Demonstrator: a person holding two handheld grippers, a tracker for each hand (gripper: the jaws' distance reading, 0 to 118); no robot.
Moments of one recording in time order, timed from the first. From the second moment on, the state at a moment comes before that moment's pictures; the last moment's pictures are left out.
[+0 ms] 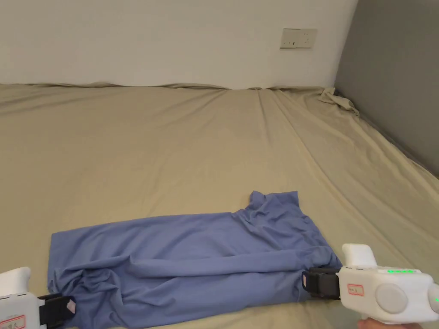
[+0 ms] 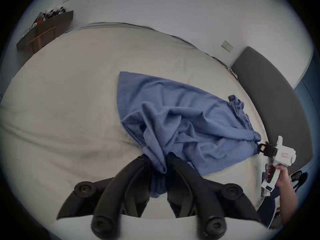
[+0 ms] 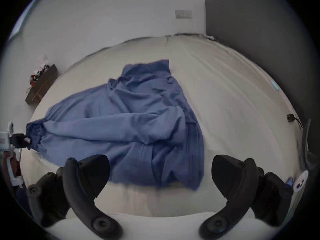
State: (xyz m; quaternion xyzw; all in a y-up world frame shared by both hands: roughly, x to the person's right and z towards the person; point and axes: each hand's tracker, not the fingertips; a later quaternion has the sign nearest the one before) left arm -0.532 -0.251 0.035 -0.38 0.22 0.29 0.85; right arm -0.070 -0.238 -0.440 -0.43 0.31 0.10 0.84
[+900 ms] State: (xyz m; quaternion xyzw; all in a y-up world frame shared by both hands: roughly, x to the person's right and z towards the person) left arm -0.520 -0.236 0.150 -0.55 0.12 0.31 0.77; right arm 0.036 -0.214 -0.359 -0.58 0.34 0.15 0.72
